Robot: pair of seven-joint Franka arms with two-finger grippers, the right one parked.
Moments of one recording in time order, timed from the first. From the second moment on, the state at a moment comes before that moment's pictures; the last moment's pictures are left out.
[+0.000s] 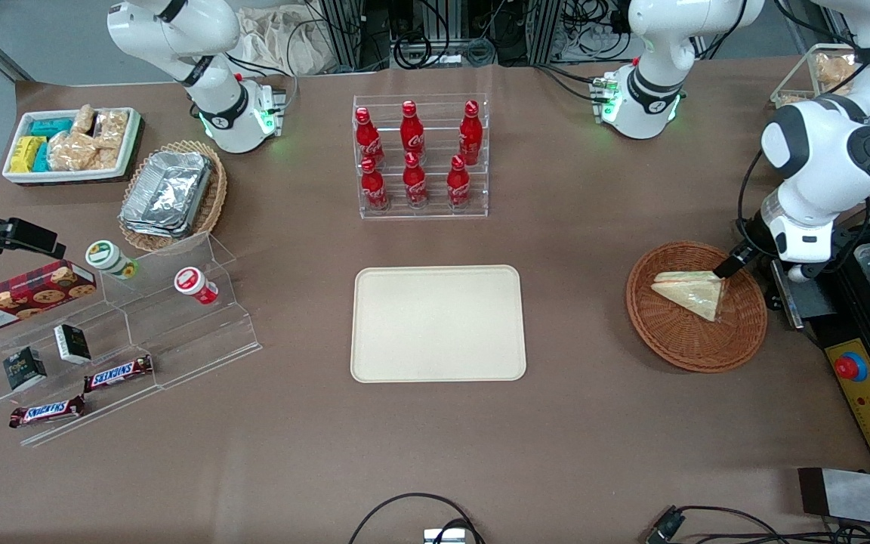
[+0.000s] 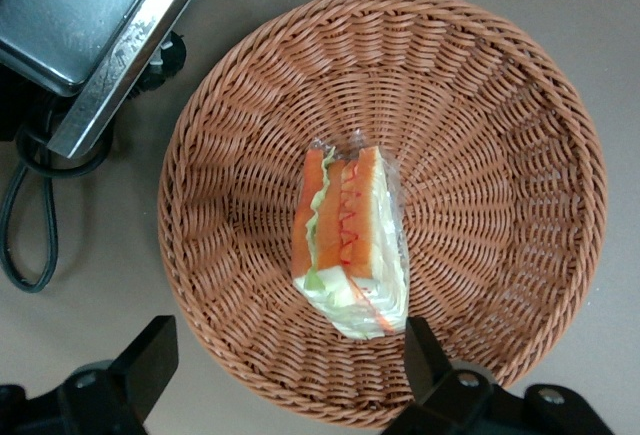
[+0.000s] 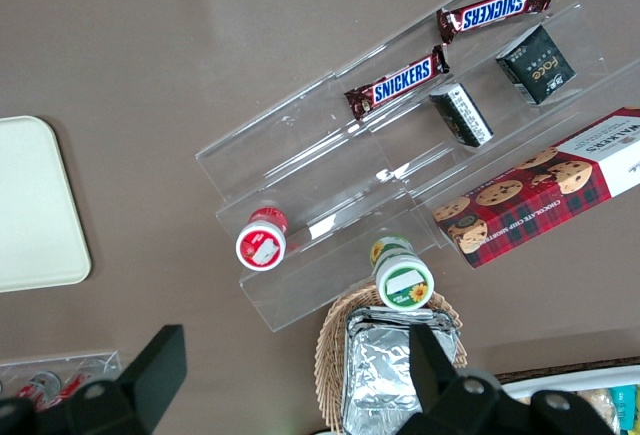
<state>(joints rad) 0.08 -0.05 0.03 -2.45 -0.02 2.43 -0.59</state>
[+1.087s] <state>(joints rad) 0.08 0.10 0.03 -2.45 -0.11 2.64 -0.70</state>
